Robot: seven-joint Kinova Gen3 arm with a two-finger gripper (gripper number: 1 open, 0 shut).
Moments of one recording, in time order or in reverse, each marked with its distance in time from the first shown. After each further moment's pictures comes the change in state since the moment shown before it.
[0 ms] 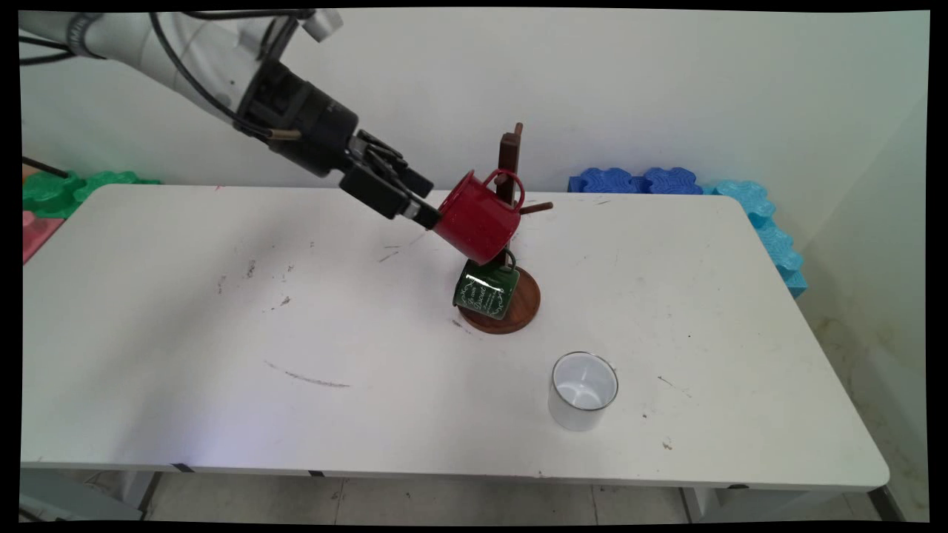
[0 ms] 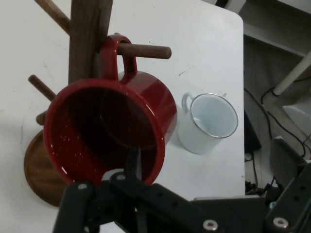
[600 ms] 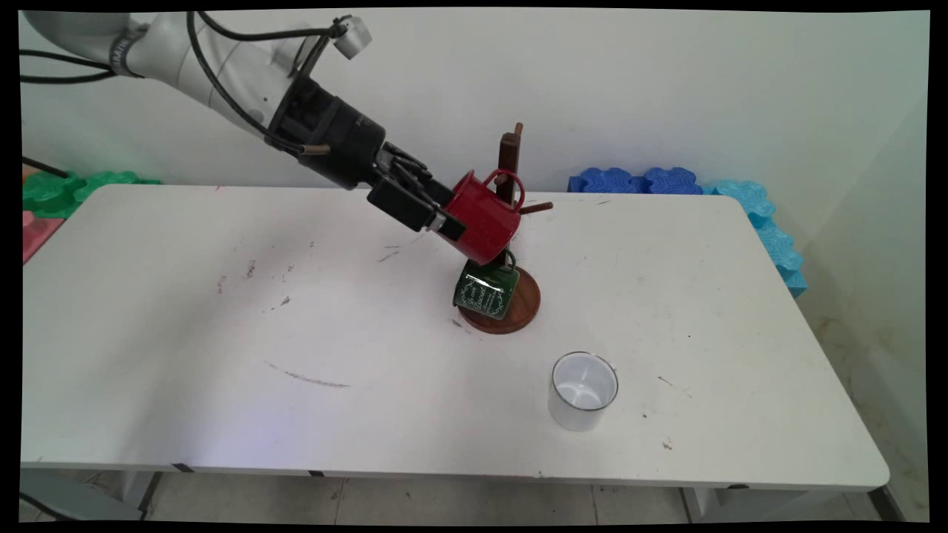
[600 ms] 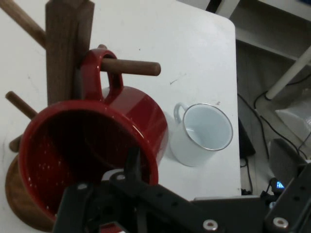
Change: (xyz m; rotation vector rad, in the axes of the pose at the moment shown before) arm 0.003 0.000 0.028 -0.030 0.012 0.012
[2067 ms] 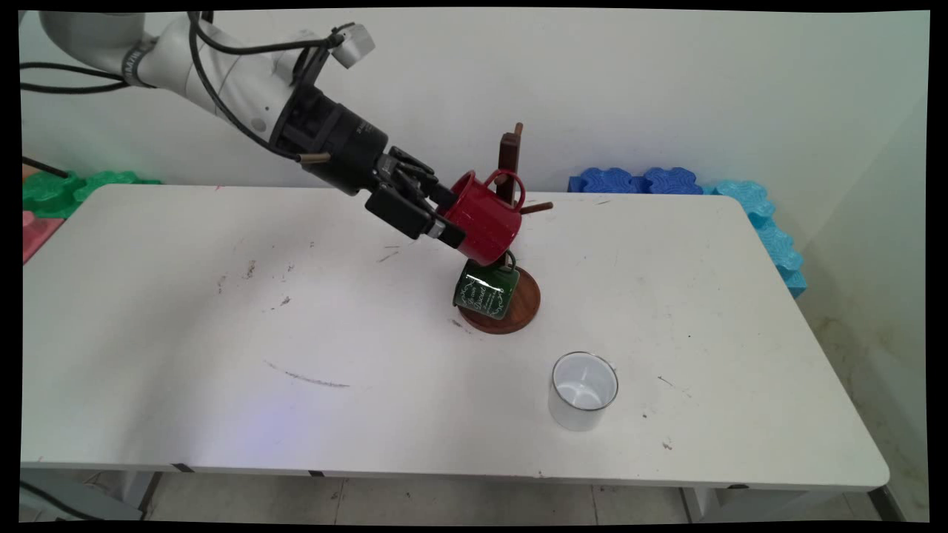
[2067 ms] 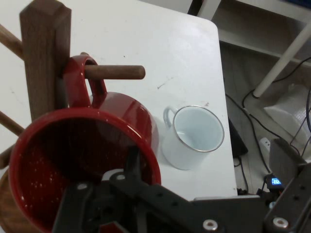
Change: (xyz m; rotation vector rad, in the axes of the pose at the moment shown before) arm -0.007 -0.009 0.005 -0.056 0.020 0.059
